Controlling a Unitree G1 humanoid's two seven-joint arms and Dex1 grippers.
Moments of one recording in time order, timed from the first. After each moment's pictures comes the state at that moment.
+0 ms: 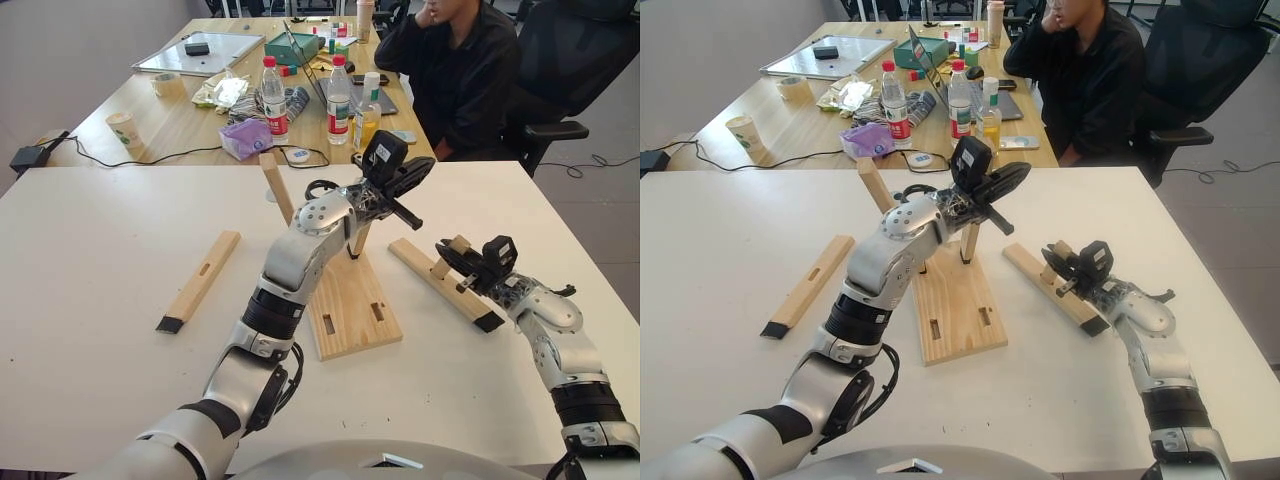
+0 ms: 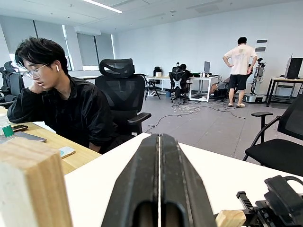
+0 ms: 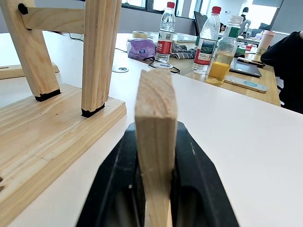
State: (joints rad) left arm -0.68 -0.08 -0.22 0.07 -0.25 0.46 -0.42; right arm -0.05 -0.56 0.00 0.18 0.41 -0.06 0.67
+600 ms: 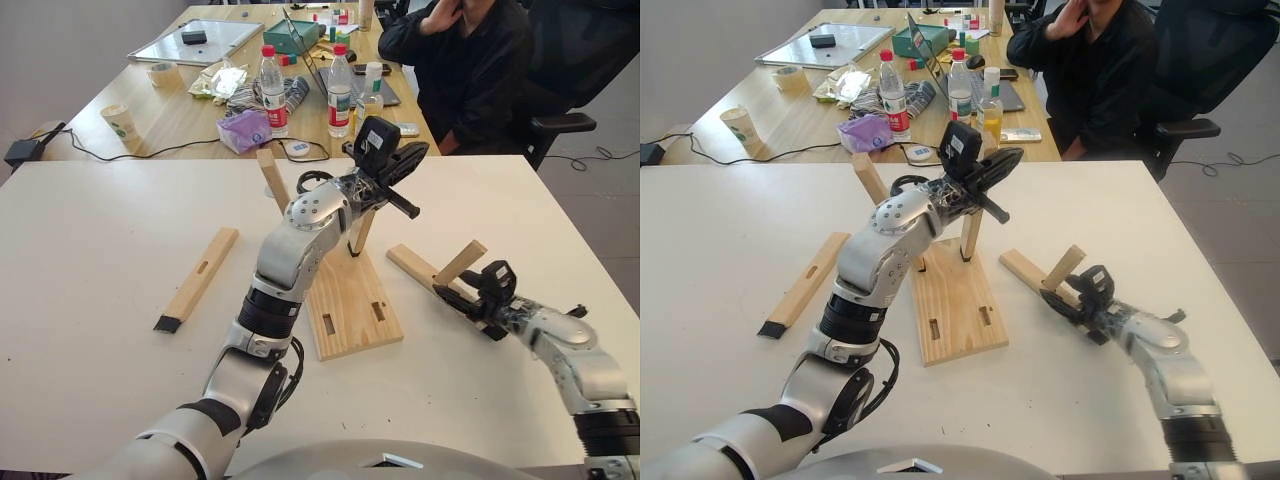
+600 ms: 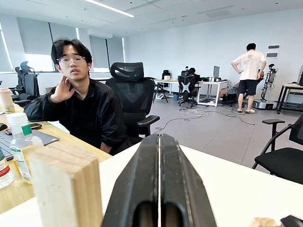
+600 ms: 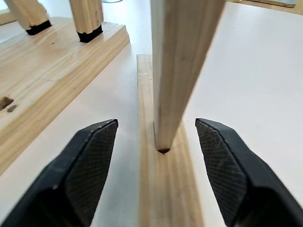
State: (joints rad) left arm -0.68 -0.08 -0.18 -0.01 -0.25 0.51 -0.37; right arm 0.07 -0.68 -0.08 -0.07 0.36 0.33 0.70
